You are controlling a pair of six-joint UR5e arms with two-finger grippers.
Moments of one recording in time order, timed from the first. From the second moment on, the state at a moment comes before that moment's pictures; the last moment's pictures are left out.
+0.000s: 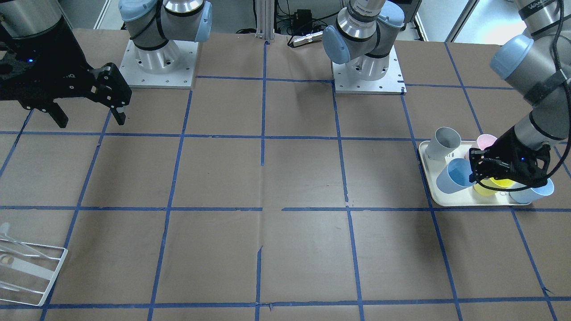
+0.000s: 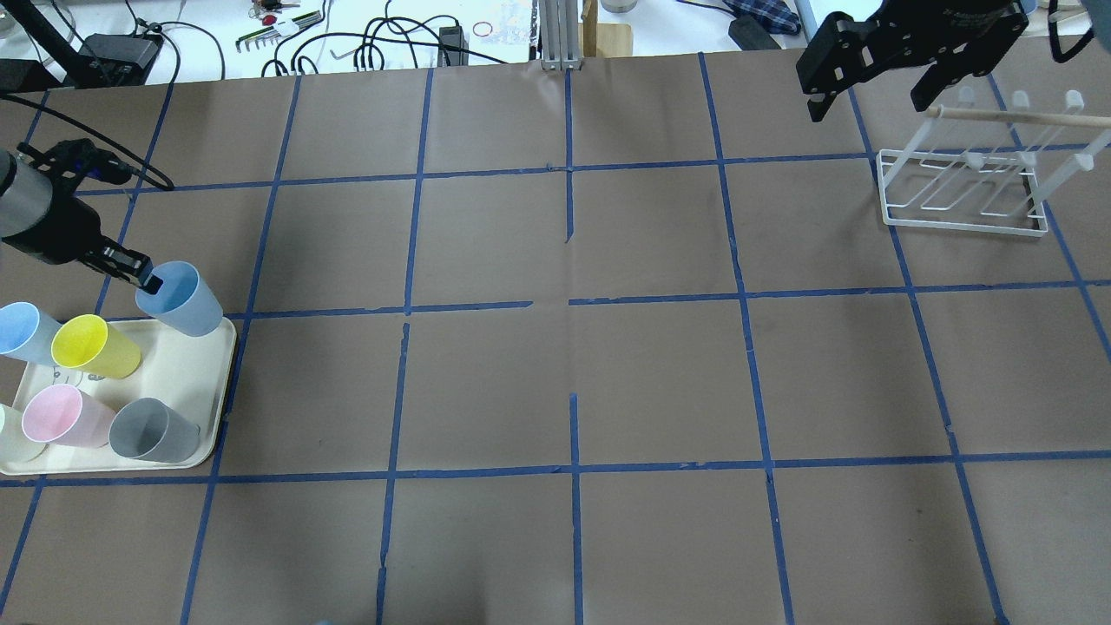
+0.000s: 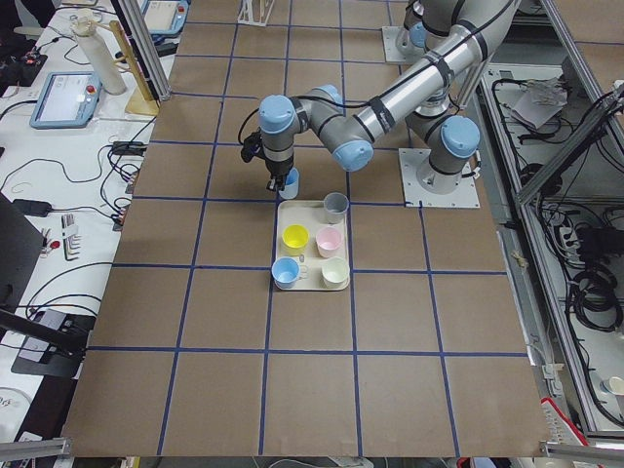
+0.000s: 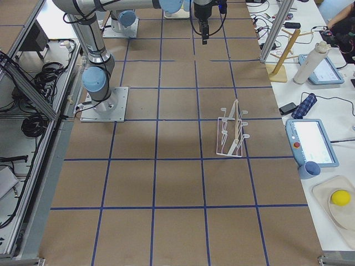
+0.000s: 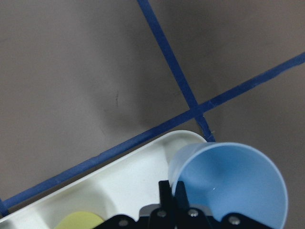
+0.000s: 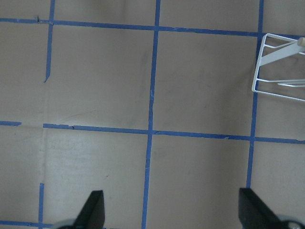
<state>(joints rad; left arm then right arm) -1.04 -1.74 -1.78 -1.23 1.48 0.84 1.50 -1.53 1.43 -1.60 -1.54 -0.14</state>
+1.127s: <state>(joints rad) -1.44 -1.62 -1.69 -1.55 0.81 -0.13 1.49 -1.53 1.43 -1.60 -1.54 -0.15</state>
